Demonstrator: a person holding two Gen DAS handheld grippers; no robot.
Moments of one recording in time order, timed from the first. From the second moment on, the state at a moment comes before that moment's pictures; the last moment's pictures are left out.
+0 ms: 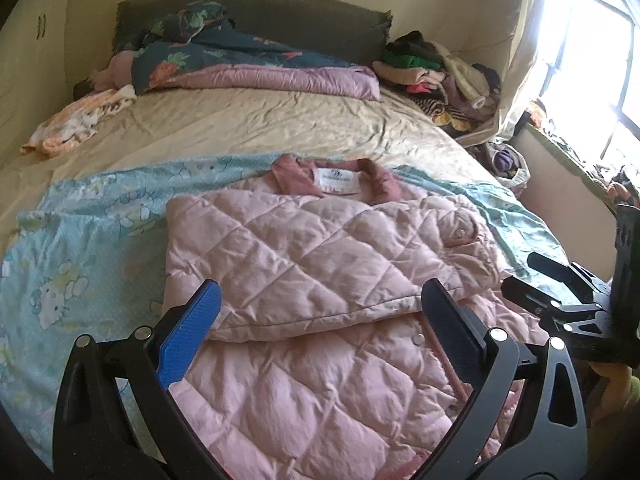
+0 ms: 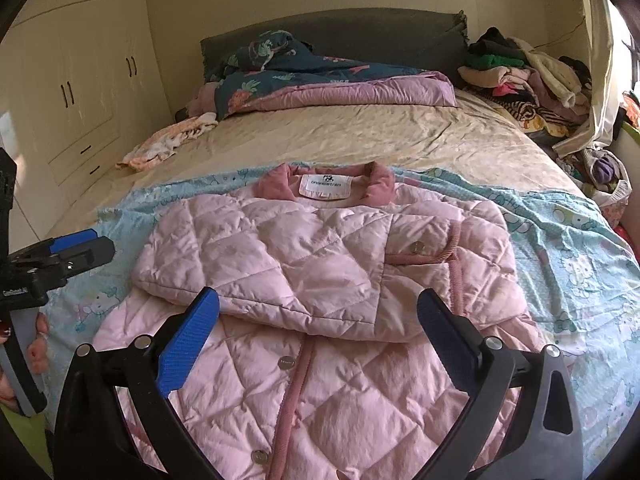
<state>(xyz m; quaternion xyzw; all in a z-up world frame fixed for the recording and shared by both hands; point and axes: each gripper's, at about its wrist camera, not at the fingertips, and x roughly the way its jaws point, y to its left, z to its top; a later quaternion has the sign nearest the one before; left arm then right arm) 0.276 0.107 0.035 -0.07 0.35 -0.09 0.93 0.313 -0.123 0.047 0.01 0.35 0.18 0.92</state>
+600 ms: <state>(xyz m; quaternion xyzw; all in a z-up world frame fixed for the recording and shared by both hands) 0.234 0.102 0.058 -0.07 0.33 -0.09 0.94 0.277 -0.152 0.085 0.02 0.32 0.17 0.93</state>
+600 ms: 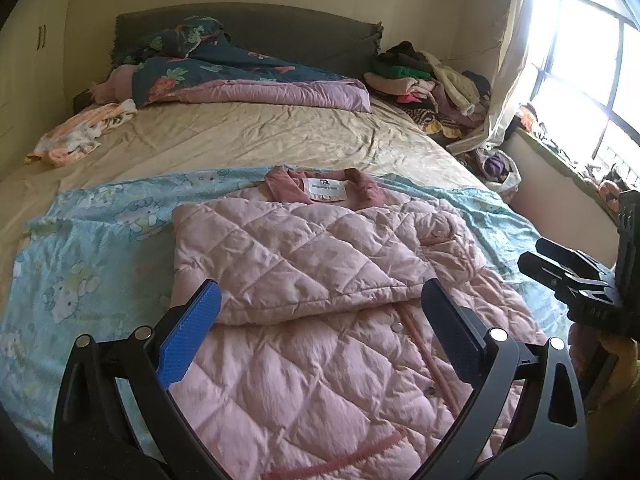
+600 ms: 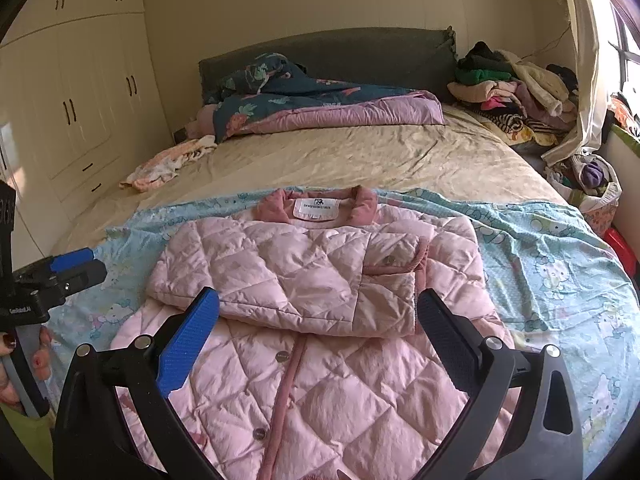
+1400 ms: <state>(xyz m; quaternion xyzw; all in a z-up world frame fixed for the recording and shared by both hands) 0.161 0.080 0.083 -0.08 0.31 -0.08 0.95 0.221 -0.197 0.123 0.03 0.29 0.17 0.94</state>
